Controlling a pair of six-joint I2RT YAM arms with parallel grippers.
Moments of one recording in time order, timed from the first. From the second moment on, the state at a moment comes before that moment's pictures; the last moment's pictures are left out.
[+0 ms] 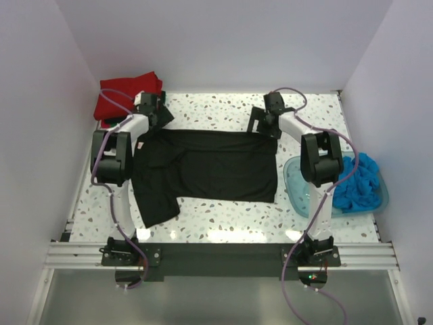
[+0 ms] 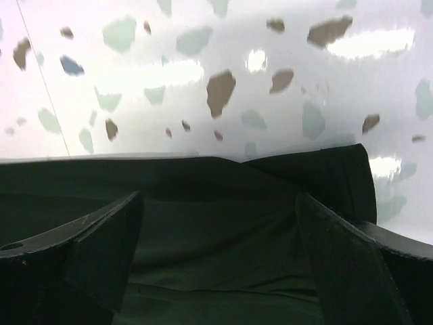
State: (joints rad) left arm -0.08 2.14 1.54 -0.25 -0.15 -0.71; right arm 0.23 2.16 1.62 -0.45 0.01 0.44
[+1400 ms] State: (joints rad) left arm -0.25 0.88 0.56 -0.80 -0.17 -0.84; right arm 0.42 1.27 0.93 -0.52 0.06 0.44
